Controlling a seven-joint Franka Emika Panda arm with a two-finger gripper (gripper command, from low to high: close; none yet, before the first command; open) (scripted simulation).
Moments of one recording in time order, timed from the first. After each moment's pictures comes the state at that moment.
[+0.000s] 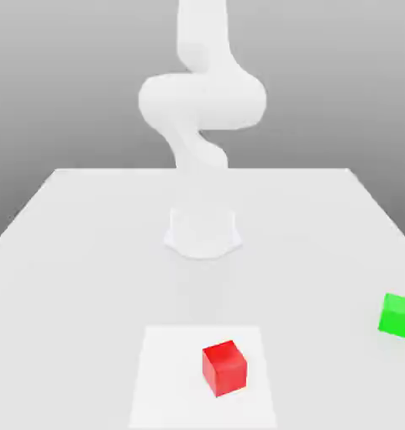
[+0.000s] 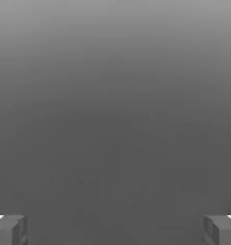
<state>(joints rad) 0.02 -0.71 -0.01 -2.34 0.00 2.35 0.76</state>
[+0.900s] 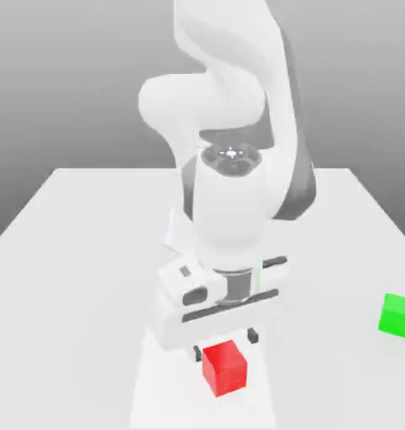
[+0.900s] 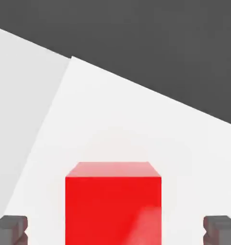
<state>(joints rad) 0.12 0.28 -0.03 -2.64 0.04 2.91 0.43</state>
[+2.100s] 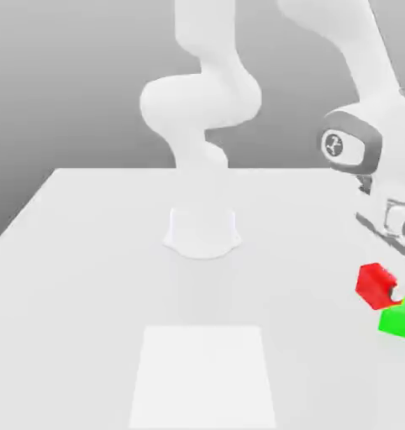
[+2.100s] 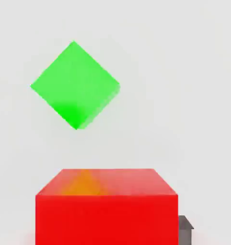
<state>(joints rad) 0.50 0.05 0.28 -2.59 -0.02 2.64 -0.54</state>
